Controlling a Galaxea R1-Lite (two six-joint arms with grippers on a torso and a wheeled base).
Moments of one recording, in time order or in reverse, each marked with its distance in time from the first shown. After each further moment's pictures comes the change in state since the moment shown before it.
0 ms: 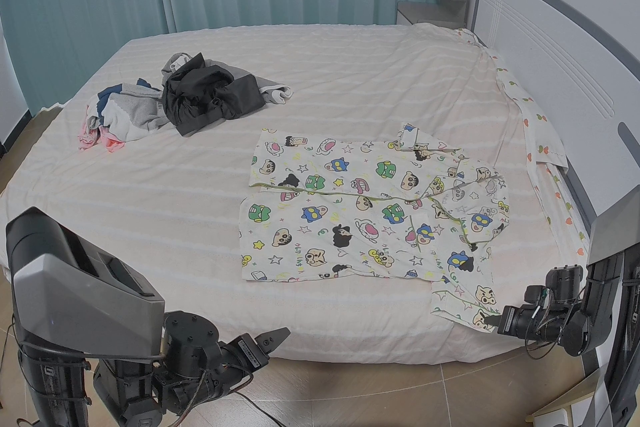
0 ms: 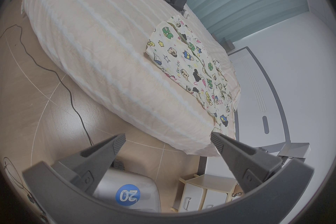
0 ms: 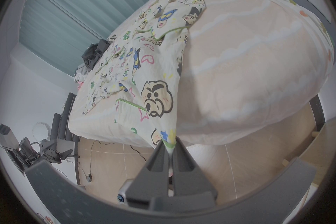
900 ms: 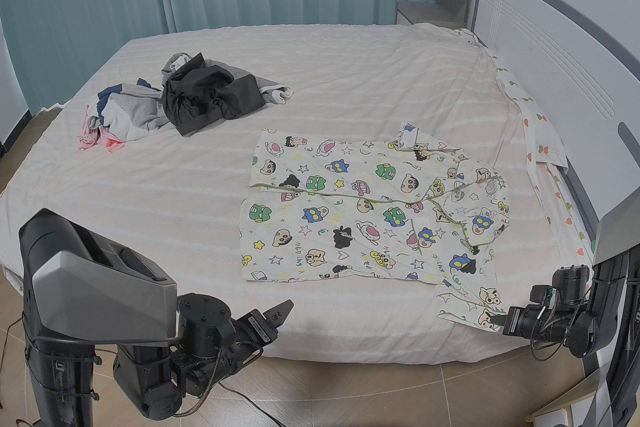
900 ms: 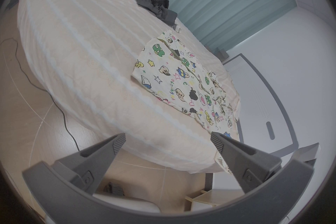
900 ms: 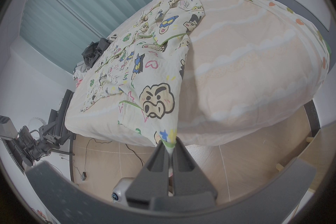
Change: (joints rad) left arm 0.034 0.052 -0.153 0.002 0.090 0.101; right arm -0.021 -0.029 0.047 -0.026 -0.014 -0.053
